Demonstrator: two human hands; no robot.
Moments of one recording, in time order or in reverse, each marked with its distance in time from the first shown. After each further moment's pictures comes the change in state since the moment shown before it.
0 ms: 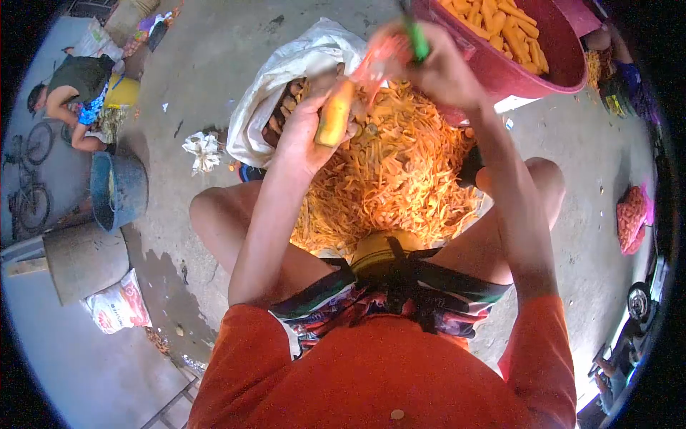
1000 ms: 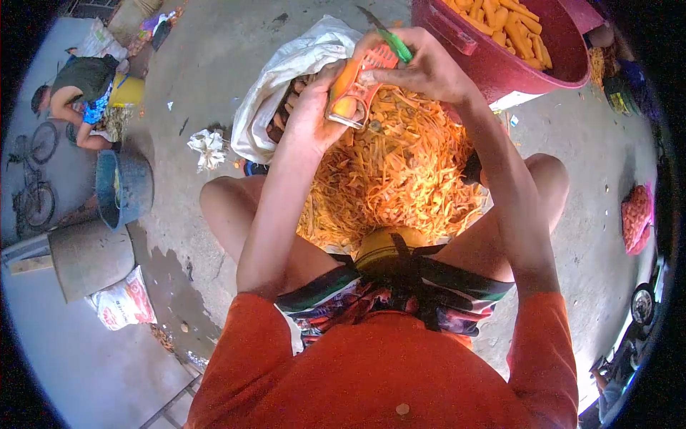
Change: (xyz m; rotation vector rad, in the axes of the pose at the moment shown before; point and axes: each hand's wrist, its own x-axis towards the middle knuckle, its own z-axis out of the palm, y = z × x) left_hand 0.024 0.004 0.005 -0.018 -0.124 0.017; right_hand 0.004 0.004 0.010 0.071 -0.139 -0.068
